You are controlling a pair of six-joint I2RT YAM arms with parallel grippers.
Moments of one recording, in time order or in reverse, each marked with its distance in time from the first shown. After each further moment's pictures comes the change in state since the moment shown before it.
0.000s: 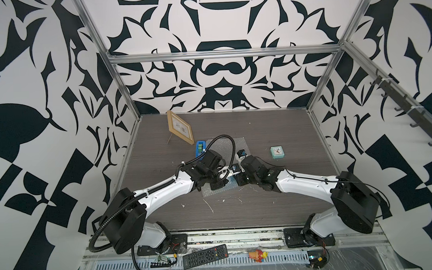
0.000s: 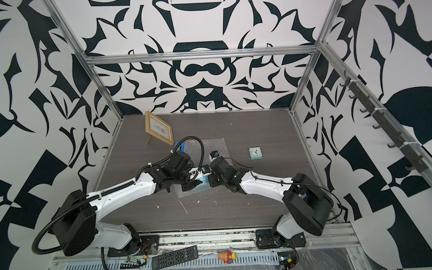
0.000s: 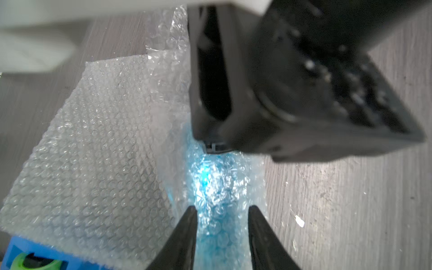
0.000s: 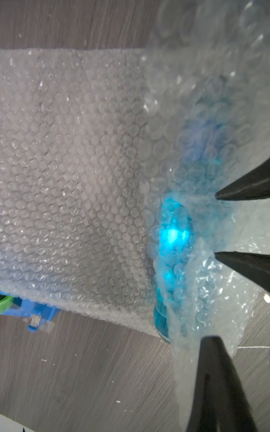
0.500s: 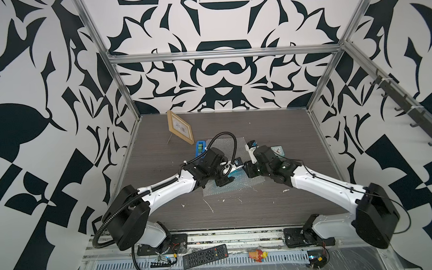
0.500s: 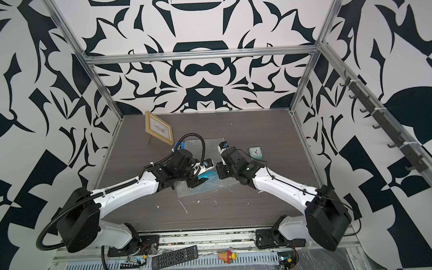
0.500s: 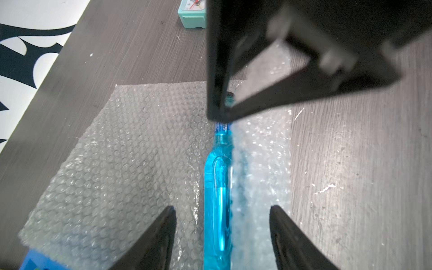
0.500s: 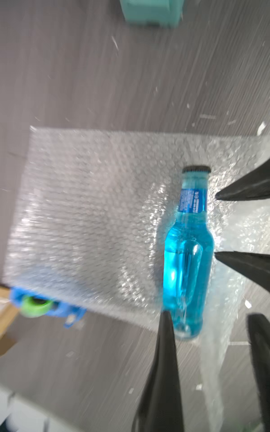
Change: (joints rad) left arm -0.004 0.021 0.013 0.117 -0.013 -0.080; right arm -0.153 -0.229 0.047 -0.195 -0.050 -0.091
